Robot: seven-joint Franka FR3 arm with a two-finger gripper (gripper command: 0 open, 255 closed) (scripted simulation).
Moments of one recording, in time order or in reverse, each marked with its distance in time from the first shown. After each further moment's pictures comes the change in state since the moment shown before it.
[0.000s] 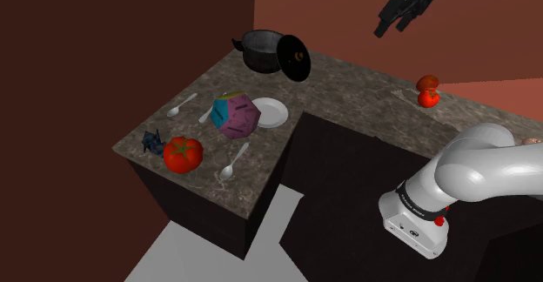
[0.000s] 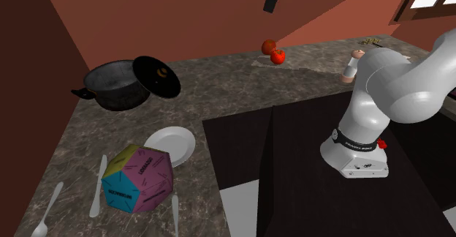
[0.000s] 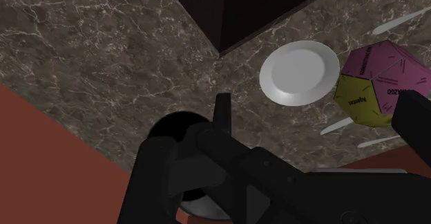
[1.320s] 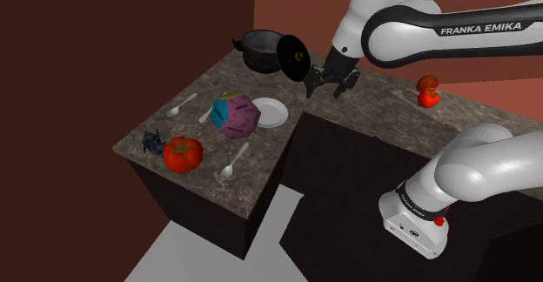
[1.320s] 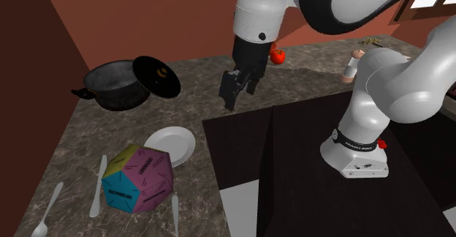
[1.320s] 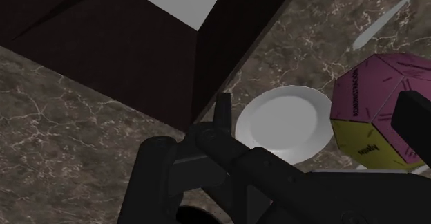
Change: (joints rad) arm -0.003 0.212 0.289 -0.309 0.231 0.459 0.534
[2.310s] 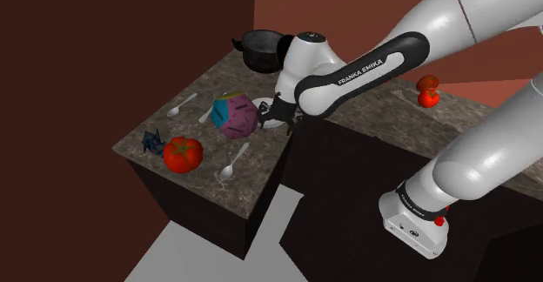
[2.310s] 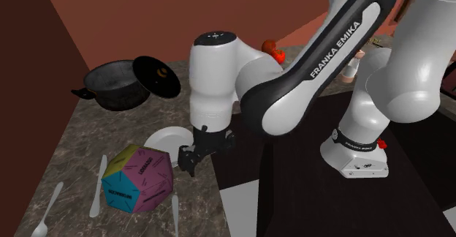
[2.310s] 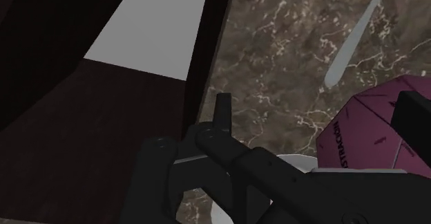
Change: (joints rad) arm -0.048 0.584 0.234 0.105 -0.039 0.462 0.504
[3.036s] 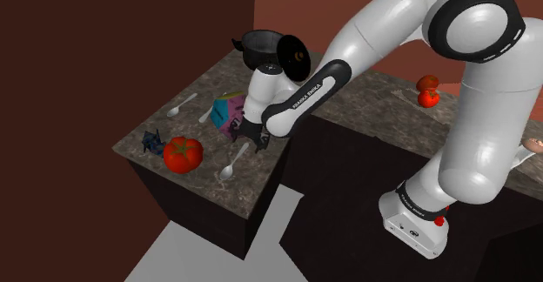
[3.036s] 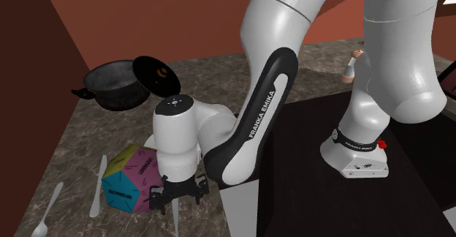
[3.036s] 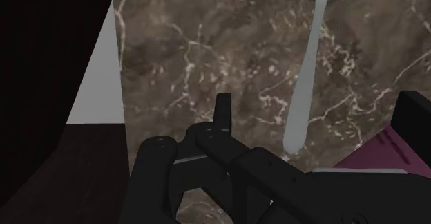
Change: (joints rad) arm 0.154 0.480 -0.113 0.288 -0.238 0.180 0.431
